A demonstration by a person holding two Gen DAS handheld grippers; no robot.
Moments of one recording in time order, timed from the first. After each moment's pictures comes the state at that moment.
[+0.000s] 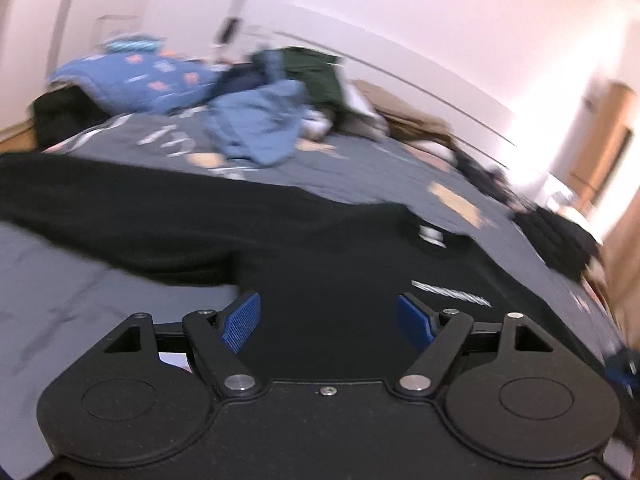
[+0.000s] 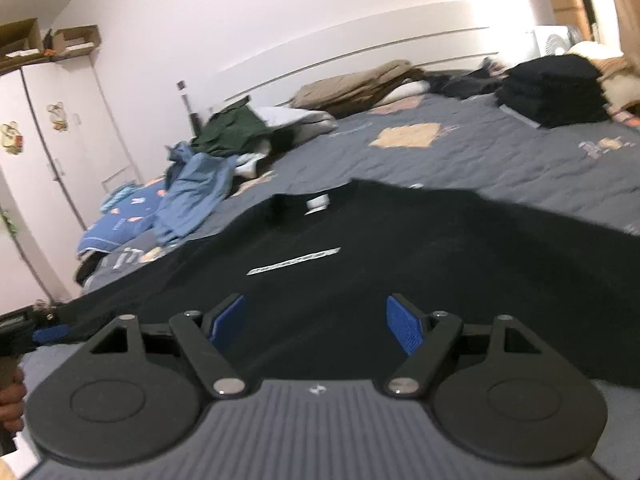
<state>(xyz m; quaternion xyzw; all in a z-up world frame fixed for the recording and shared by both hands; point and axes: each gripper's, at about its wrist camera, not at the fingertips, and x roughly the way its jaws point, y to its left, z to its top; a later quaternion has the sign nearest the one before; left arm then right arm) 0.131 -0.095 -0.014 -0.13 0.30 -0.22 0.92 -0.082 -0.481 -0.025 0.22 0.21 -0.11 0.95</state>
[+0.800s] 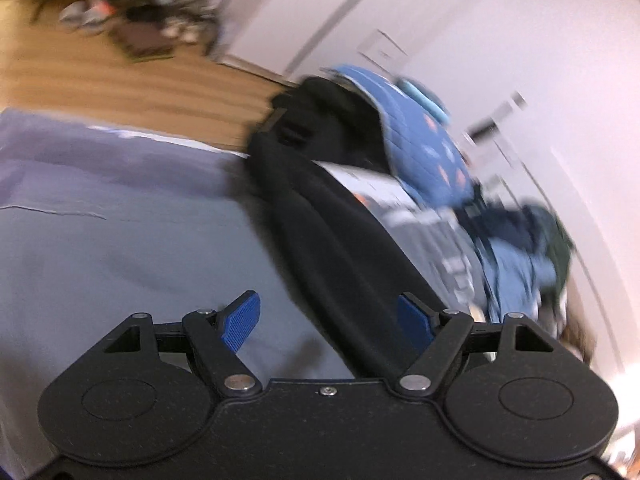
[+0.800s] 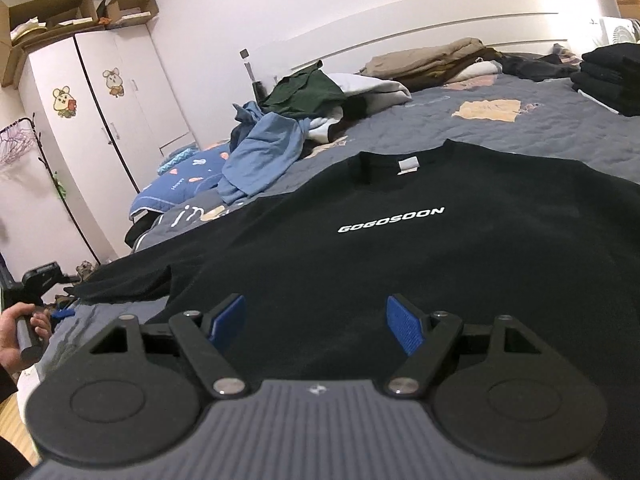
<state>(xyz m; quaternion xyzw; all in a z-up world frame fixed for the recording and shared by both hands) 0.240 0.165 -0.065 -0.39 0.28 0.07 0.87 -0.049 -0.418 -0.049 0.20 0.23 -0.02 0.95</state>
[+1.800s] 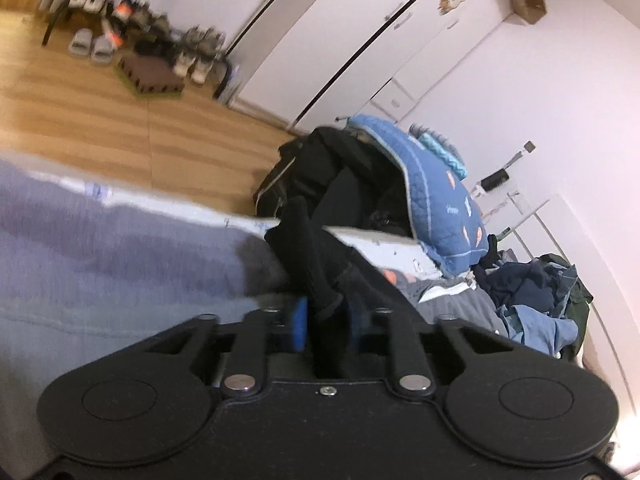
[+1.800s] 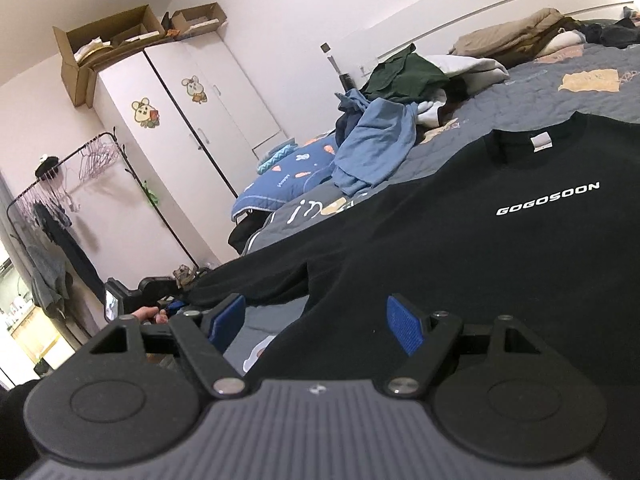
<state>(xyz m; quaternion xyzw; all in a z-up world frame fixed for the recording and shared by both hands) 0.292 0.192 -0.081 -0.37 0.21 0.10 0.90 -0.010 -0.348 -0.037 0.26 0.21 0.11 0.94</state>
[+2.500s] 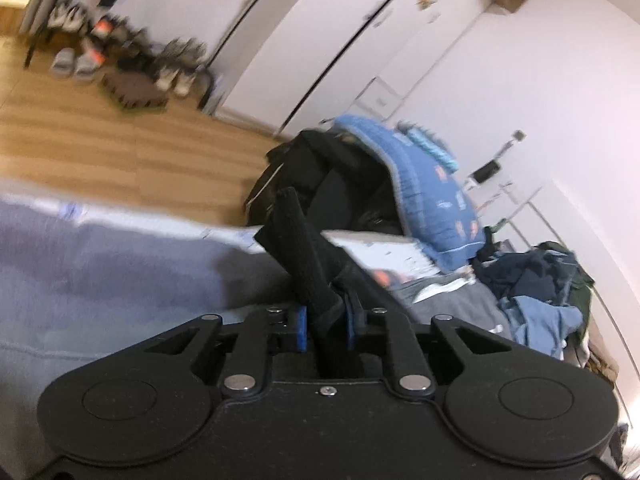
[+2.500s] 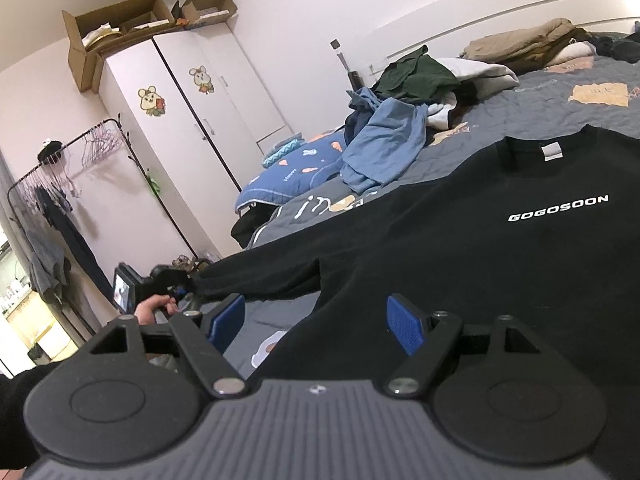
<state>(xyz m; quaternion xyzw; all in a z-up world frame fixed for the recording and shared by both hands) 0.305 0.181 -0.077 -0.34 0.20 0.08 0.92 -0.006 -0.327 -0.027 0.23 0.21 0.12 0.94</state>
